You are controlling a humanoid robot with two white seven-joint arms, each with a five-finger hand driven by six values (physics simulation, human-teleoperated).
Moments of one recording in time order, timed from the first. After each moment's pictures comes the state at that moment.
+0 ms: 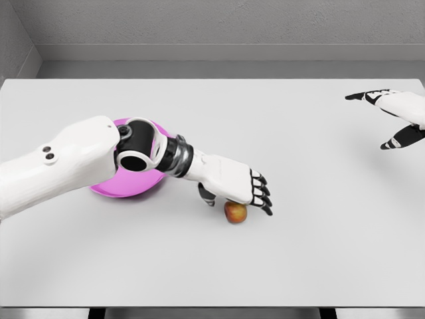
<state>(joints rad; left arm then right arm) -1.10 0.40 -1.38 -1.42 -0.39 -0.61 -0.46 -0.41 -0.96 0.34 -1.56 0.22 -0.19 0.53</state>
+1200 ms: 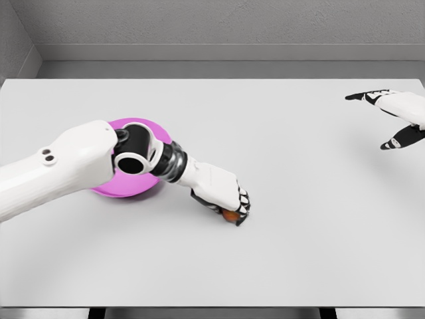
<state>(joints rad) -1.08 0.42 -1.40 -1.38 -0.33 -0.61 -0.56 -0.41 -0.96 0.34 -1.56 0.22 -0.19 0.53</state>
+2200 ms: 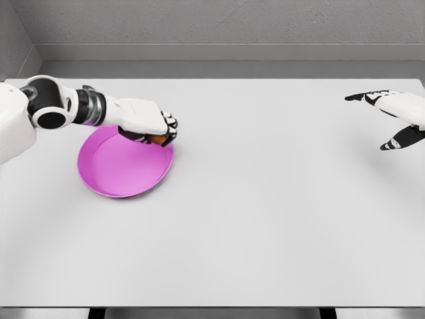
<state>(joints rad) -1.07 0.63 -1.12 -1.23 -0.50 -0.61 -0.56 -0.41 -0.96 0.34 -1.56 0.22 -0.19 0.53</state>
